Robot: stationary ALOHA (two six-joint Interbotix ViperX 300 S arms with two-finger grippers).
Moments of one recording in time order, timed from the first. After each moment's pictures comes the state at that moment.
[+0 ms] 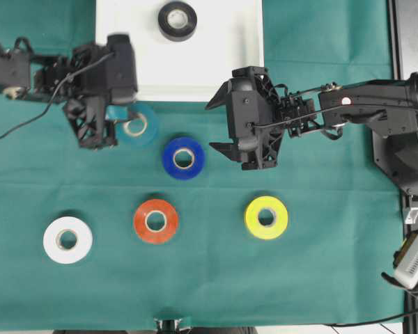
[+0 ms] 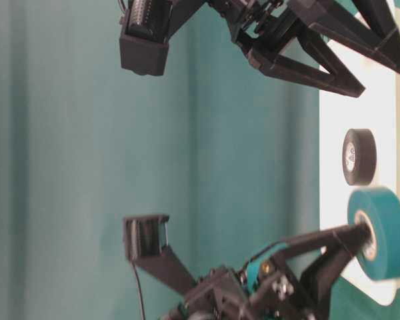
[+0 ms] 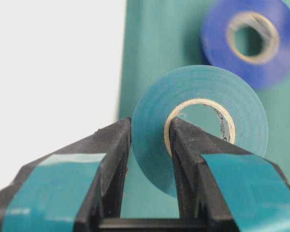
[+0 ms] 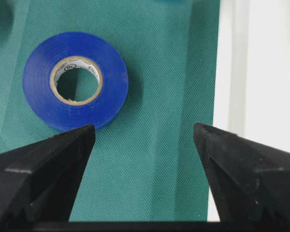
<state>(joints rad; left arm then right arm) 0.11 -0.03 0.66 -0.02 0.21 0.02 0.00 -0.09 0.80 -0.42 0.04 0.41</state>
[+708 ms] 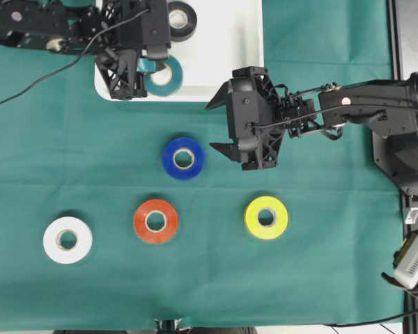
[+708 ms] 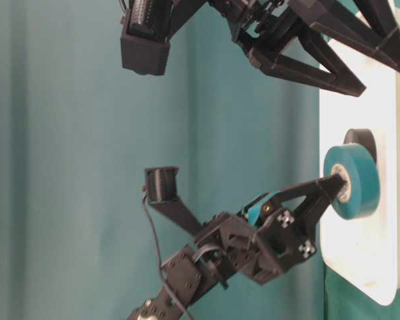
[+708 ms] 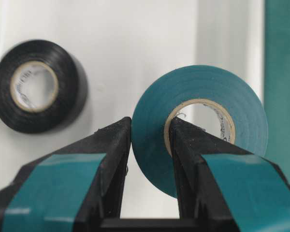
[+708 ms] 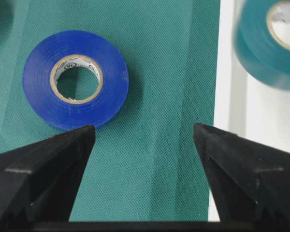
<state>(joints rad) 0.28 0.12 0.49 -0.02 0.21 0.25 0.00 -0.09 0.81 -0.42 0.04 0.41</state>
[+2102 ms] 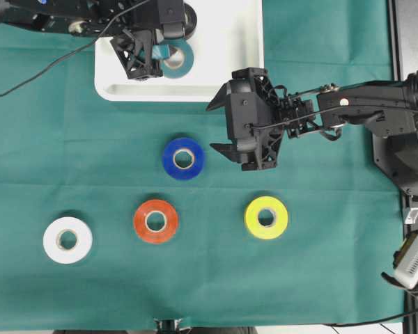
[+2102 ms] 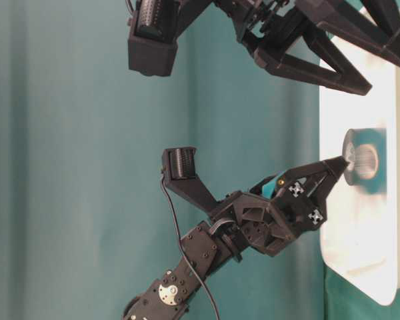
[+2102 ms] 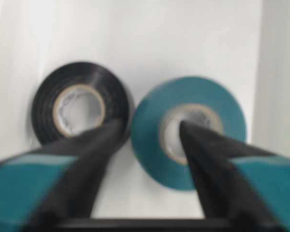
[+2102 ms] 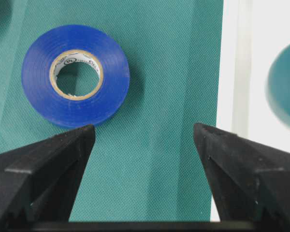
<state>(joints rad) 0.33 0.21 0.42 -0.02 0.17 0.28 0.00 -0.08 0.81 -0.42 0.04 0.41</state>
